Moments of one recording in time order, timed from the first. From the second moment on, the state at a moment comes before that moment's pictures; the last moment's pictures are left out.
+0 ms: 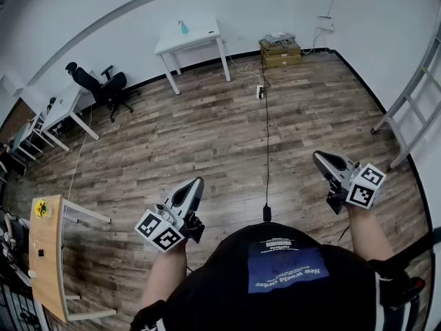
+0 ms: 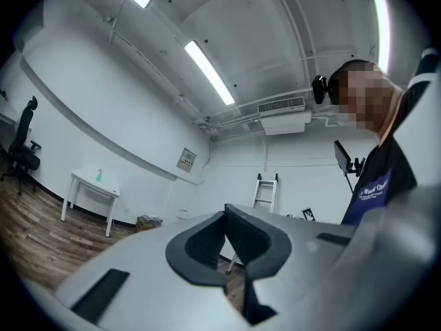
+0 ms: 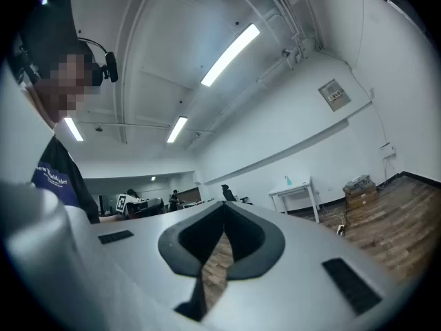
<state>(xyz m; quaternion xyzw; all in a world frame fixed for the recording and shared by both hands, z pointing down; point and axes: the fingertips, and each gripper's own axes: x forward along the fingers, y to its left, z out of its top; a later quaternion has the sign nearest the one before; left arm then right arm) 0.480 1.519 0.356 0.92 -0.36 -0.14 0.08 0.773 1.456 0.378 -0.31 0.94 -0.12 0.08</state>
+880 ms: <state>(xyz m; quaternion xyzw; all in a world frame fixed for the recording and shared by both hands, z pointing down) 0.546 1.485 0.355 0.91 -0.38 -0.12 0.09 0.826 1.409 0.399 -0.28 0.95 -0.13 0.06</state>
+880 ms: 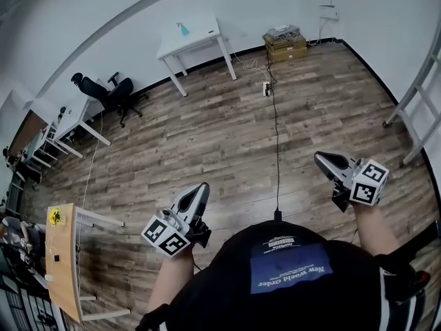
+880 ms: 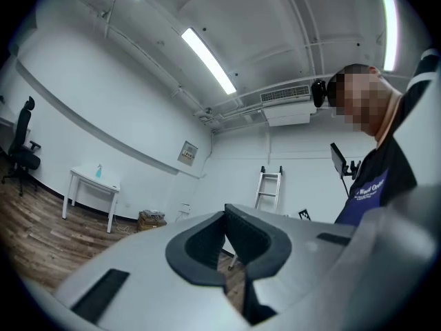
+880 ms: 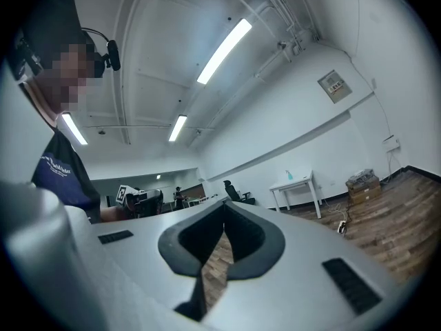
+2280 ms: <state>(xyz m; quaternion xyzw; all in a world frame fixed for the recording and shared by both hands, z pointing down) 0.326 1.239 0.376 0.90 -0.40 -0.14 0.08 0.598 1.160 0.381 -0.26 0.96 -0.12 0.04</state>
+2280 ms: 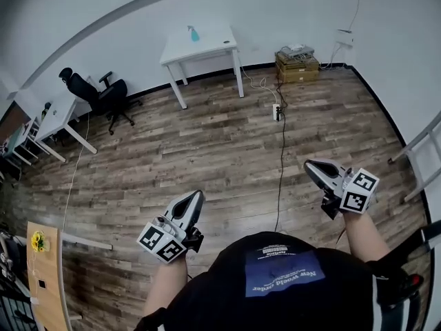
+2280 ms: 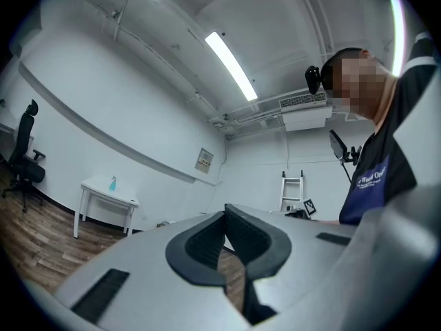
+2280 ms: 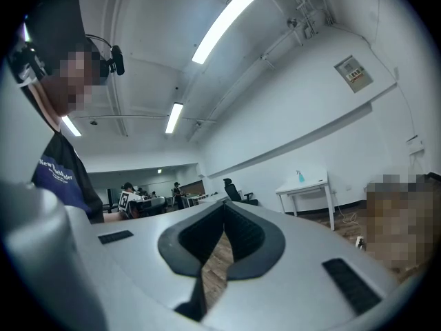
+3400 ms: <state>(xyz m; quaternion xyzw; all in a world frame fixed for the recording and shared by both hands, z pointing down) 0.387 0.994 0.376 0.89 -0.42 -0.14 0.10 0.641 0.896 0.398 -0.23 0.96 -0.13 0.02</state>
